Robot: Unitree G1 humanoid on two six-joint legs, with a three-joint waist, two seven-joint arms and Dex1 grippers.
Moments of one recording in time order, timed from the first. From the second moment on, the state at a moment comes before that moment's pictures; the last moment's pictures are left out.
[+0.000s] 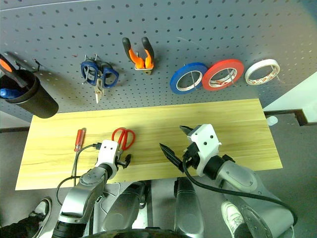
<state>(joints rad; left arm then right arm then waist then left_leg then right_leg) 0.10 0.13 -0.10 -0.33 0.01 0.80 -0.09 0.10 -0.52 -0.01 -0.94 0.57 0.80 0.32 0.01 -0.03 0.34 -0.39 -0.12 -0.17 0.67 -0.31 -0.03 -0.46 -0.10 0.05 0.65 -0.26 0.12</state>
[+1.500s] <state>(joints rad) 0.23 0.21 -0.13 -0.43 0.03 0.61 -0.12 0.12 -0.53 -0.07 -0.95 0.63 0.80 0.33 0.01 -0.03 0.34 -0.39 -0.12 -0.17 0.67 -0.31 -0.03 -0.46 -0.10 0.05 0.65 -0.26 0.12</state>
